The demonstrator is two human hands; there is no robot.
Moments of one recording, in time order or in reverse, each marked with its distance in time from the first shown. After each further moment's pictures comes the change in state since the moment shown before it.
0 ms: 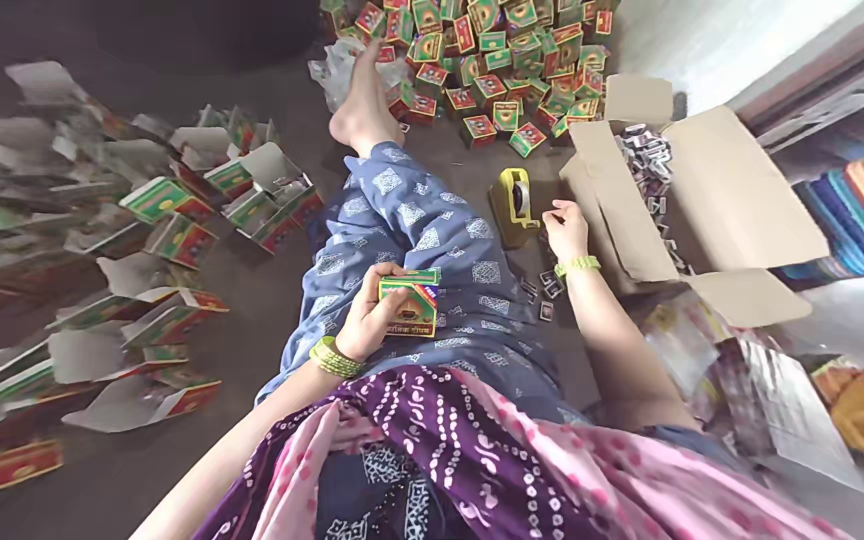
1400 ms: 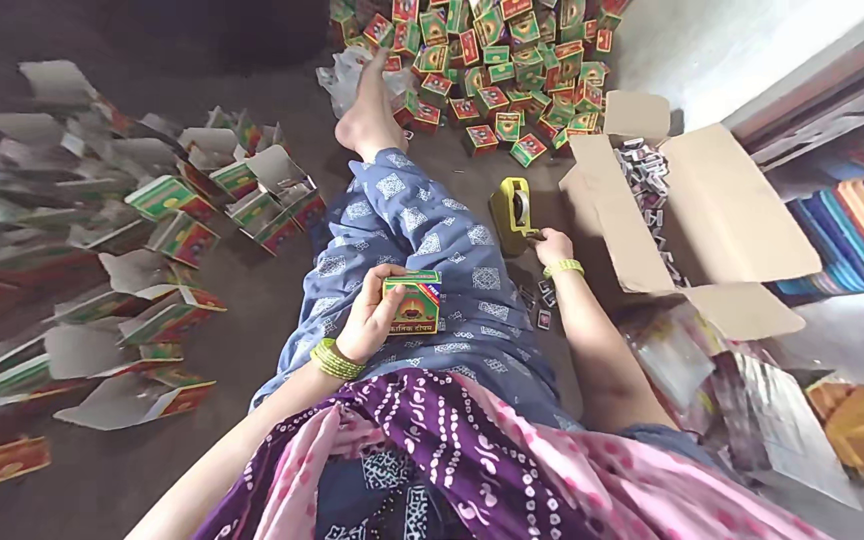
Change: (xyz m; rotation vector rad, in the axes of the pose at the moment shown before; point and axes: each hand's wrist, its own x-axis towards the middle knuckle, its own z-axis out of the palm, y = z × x) left_hand 0.003 -0.006 0.000 0.043 0.023 0.088; right_hand 0.008 0.007 0.017 -0.400 -0.217 0.196
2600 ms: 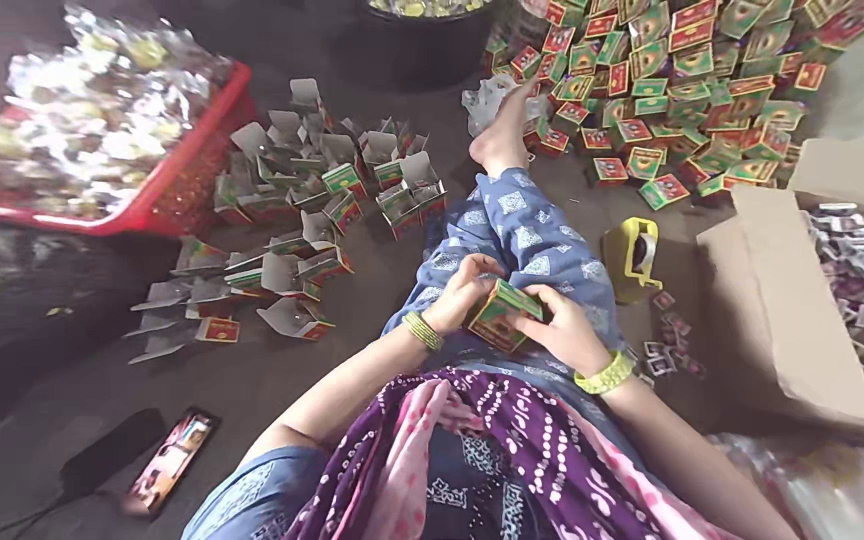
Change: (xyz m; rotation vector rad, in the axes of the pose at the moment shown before) left_hand 0.015 0.017 -0.032 -0.094 0.077 -0.224; right_hand -0.170 -0.120 0.049 0.521 -0.468 -0.798
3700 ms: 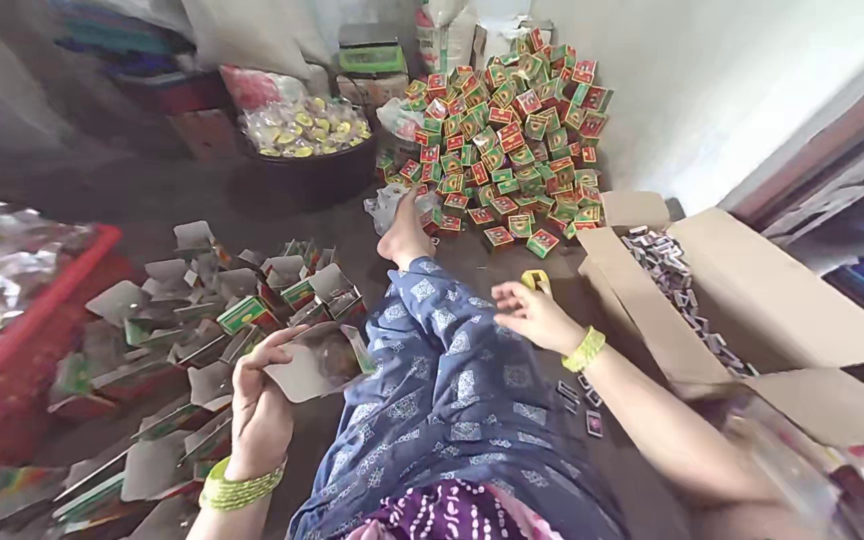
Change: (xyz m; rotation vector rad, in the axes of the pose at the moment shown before) left_hand -0.013 0.087 -0.097 0.327 0.209 0.778; right_hand 0.047 -0.012 -0.135 -0.188 0.120 0.024
